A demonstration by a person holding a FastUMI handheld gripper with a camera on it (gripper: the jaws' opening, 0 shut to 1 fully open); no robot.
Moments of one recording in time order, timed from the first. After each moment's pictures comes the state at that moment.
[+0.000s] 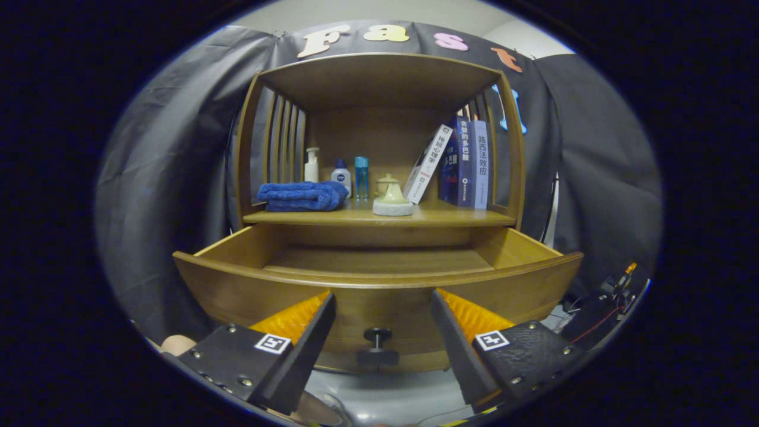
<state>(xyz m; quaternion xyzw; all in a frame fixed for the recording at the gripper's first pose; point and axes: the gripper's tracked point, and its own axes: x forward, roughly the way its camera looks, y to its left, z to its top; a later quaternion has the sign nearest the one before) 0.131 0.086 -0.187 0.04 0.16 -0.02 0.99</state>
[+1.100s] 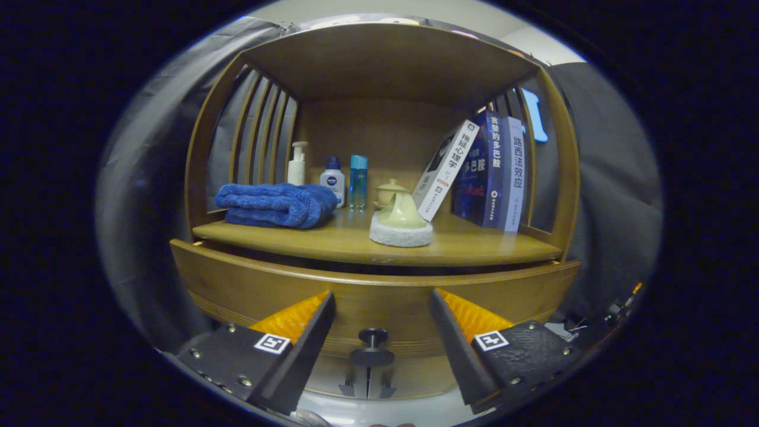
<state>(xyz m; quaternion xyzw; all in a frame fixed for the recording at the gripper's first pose) 0.266 0.088 -0.209 0.02 0.15 -0.02 0.99</state>
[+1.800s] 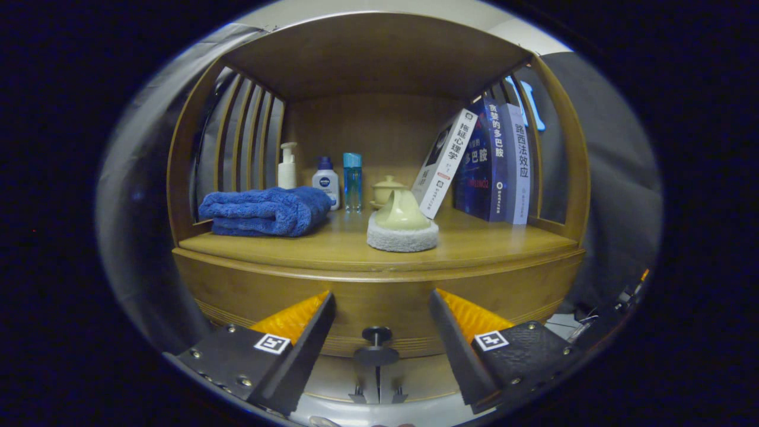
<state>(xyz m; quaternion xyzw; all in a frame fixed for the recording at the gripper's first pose) 0.285 0.089 -0.214 0.04 0.16 -0.03 0.99</state>
